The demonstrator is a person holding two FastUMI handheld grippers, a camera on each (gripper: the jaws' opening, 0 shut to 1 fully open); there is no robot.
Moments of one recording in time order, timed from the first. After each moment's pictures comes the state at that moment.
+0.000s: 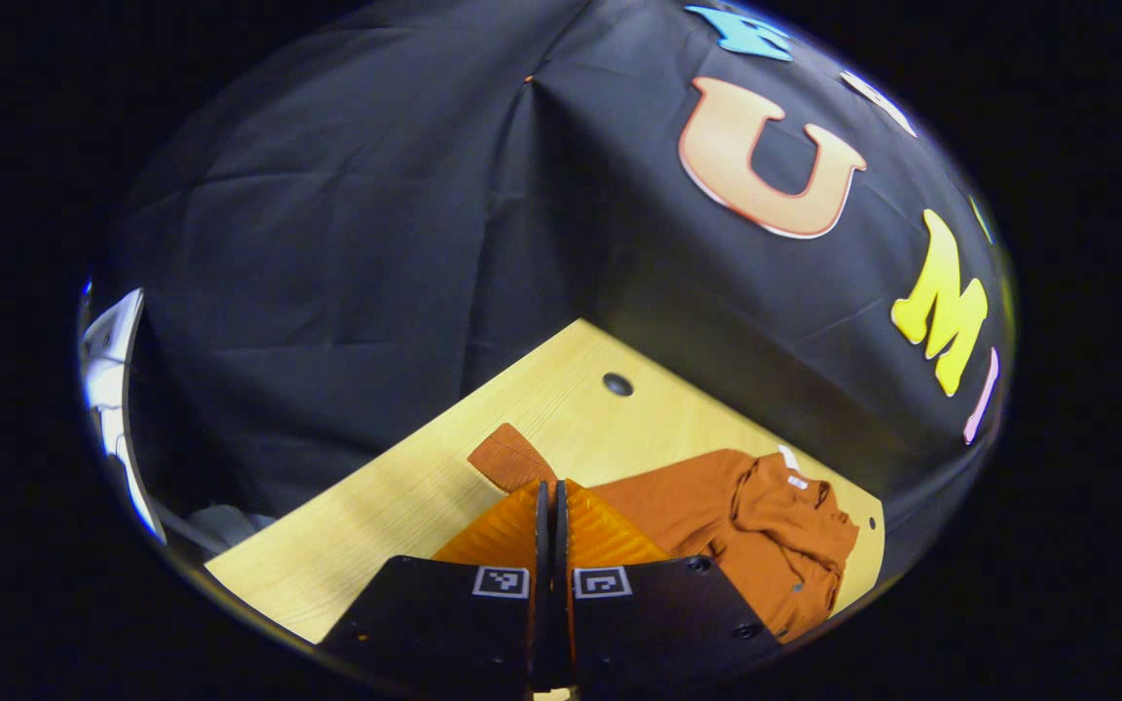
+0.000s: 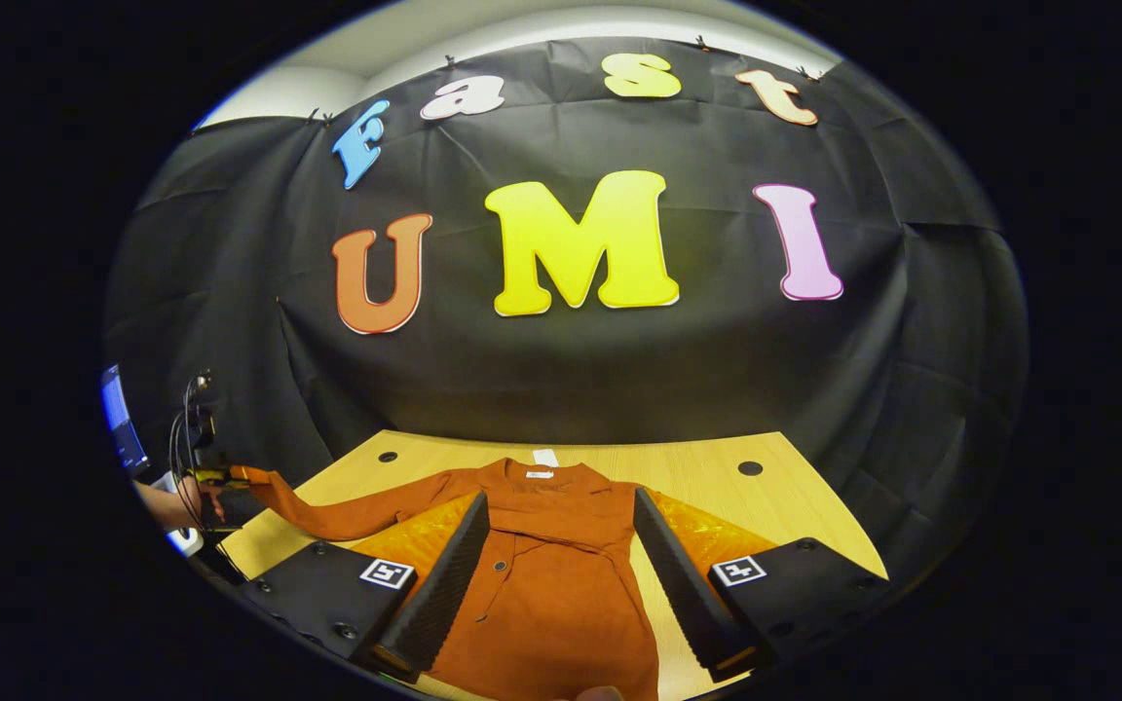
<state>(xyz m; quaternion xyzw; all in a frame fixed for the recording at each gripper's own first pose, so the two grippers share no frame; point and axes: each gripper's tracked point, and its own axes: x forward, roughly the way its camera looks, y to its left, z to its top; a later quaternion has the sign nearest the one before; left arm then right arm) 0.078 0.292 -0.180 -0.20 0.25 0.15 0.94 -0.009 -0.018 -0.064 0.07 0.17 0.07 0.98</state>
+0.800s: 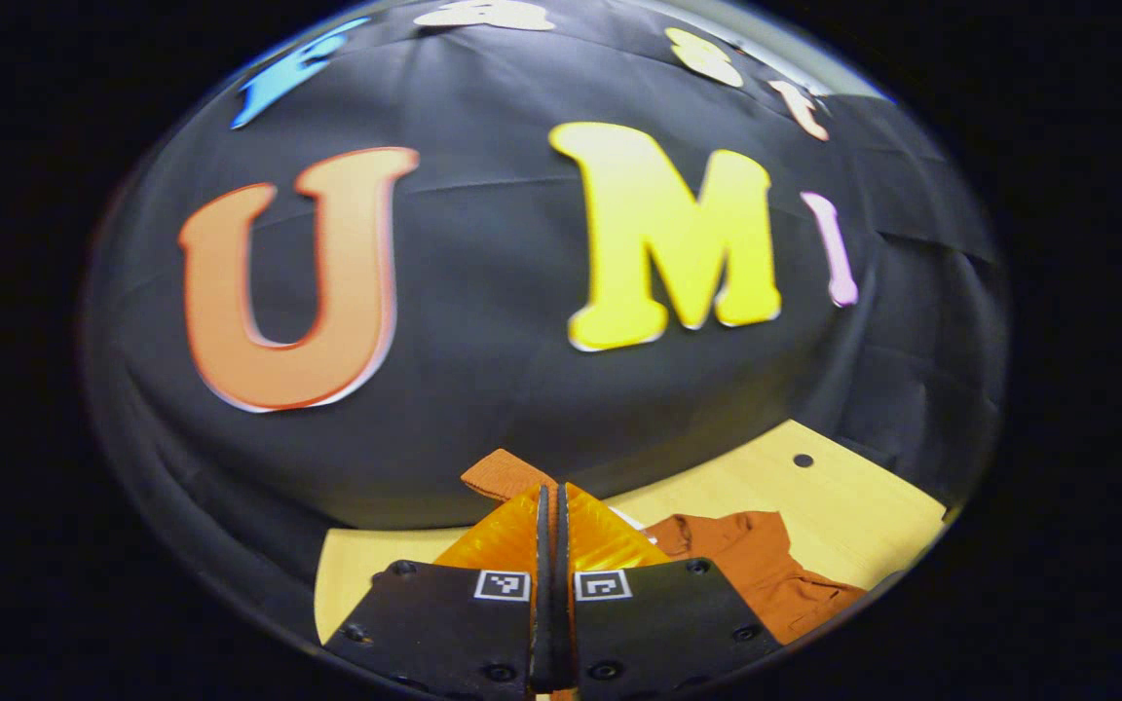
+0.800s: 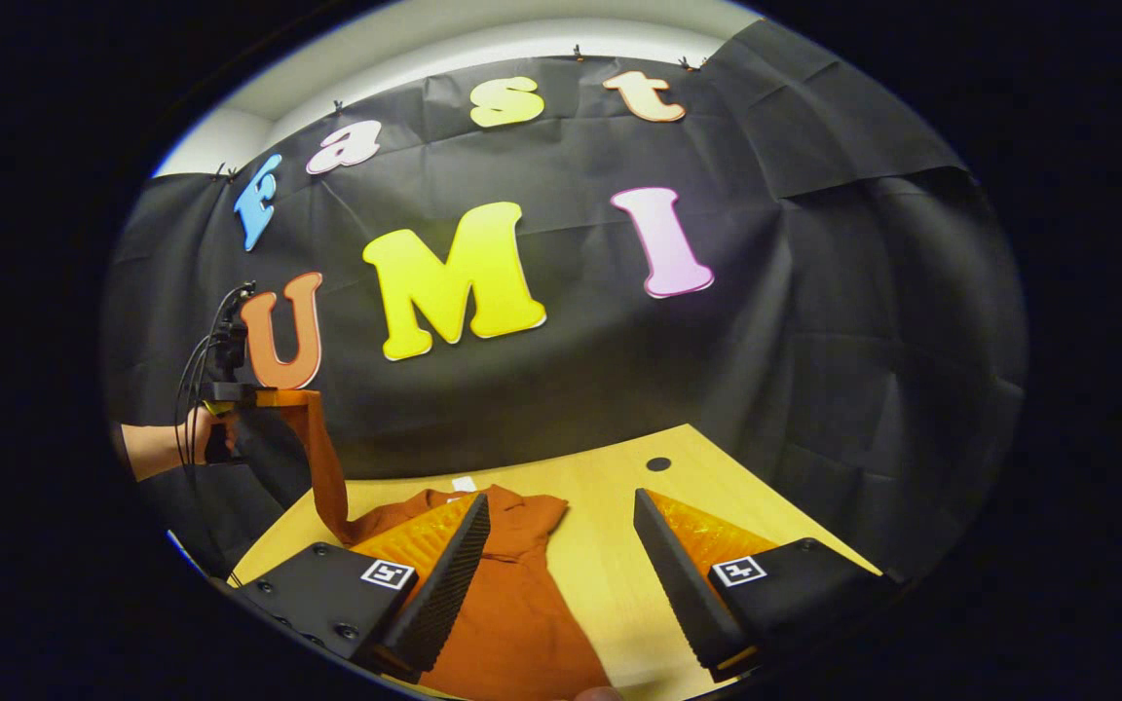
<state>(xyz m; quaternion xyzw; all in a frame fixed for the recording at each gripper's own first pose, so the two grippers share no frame) 0.282 -0.044 -0.033 0.09 0.17 -0.19 0.96 -0.042 -0.151 -0.062 0.13 0.14 -0.07 0.98</state>
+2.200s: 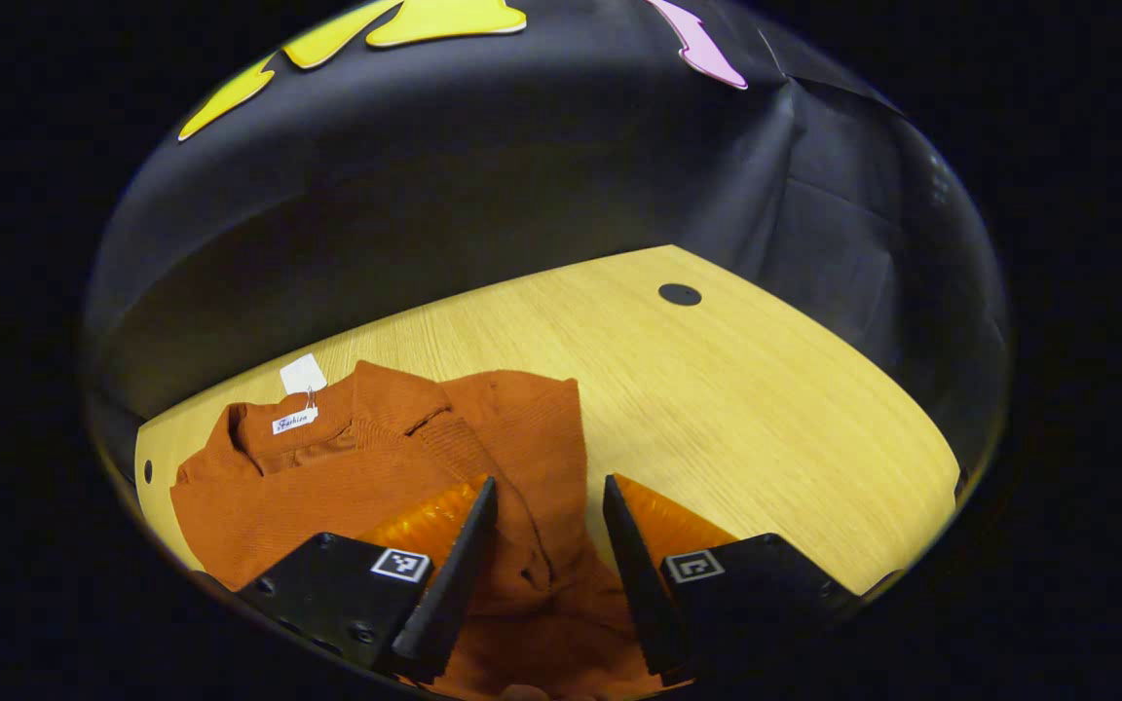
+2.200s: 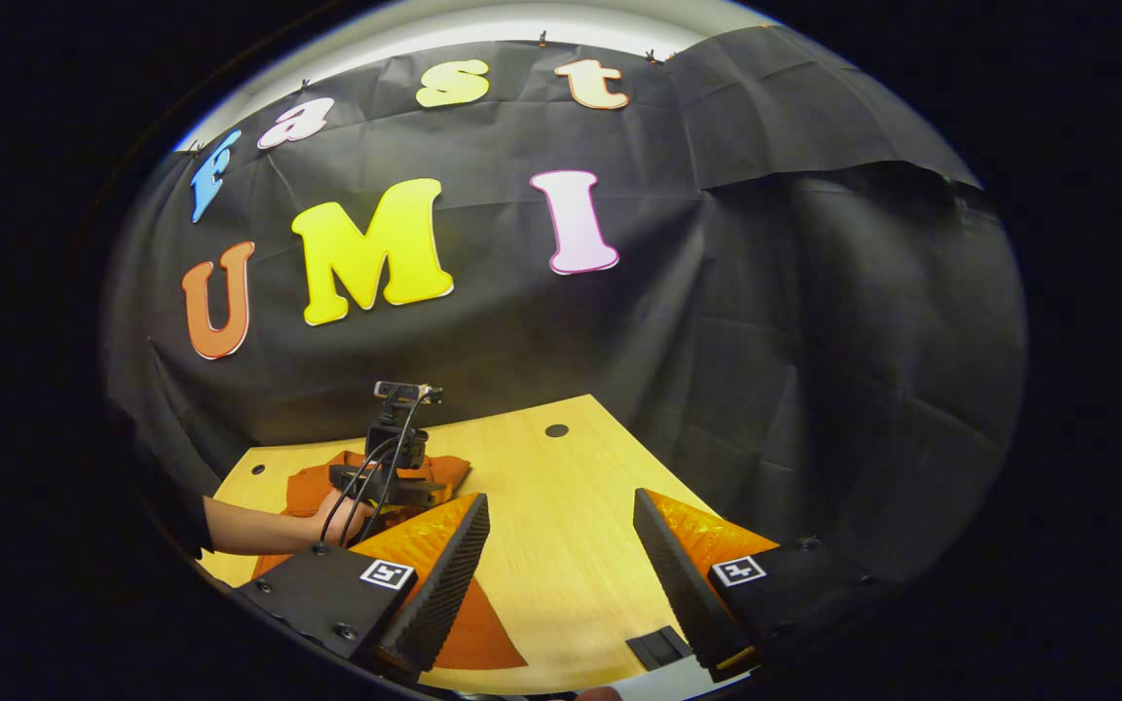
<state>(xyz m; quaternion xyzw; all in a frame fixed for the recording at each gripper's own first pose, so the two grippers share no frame) 0.215 -0.316 -0.290 0.11 0.34 -0.26 0.90 -0.103 -0.208 -0.070 0.09 0.20 -0.14 0.97</state>
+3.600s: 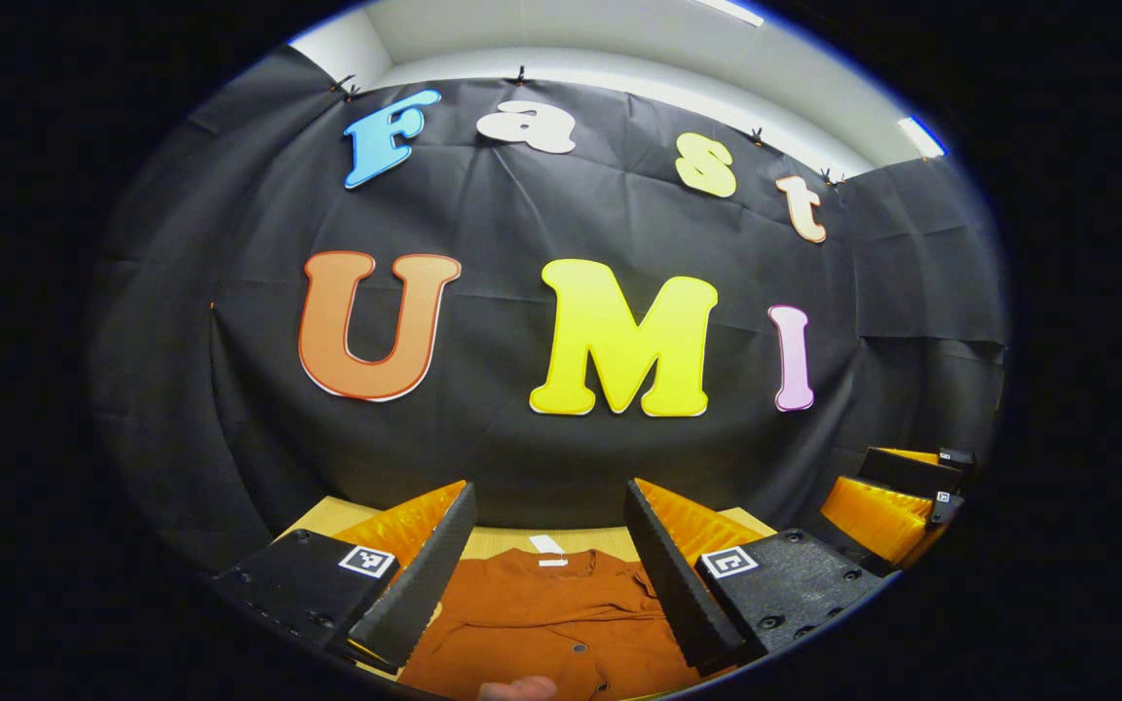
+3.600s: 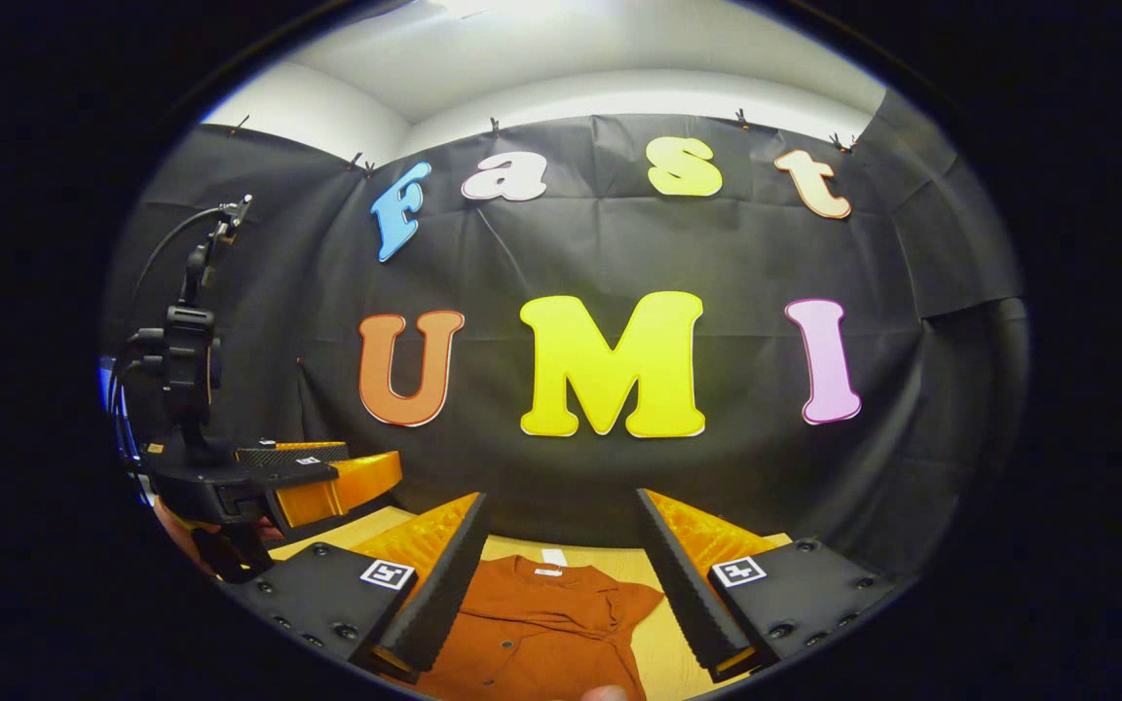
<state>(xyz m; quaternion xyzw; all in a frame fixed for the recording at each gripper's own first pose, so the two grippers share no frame) 0.075 -0.031 0.077 -0.04 0.04 -0.09 0.99 0.017 0.017 0.052 0.04 0.03 0.10 0.99</state>
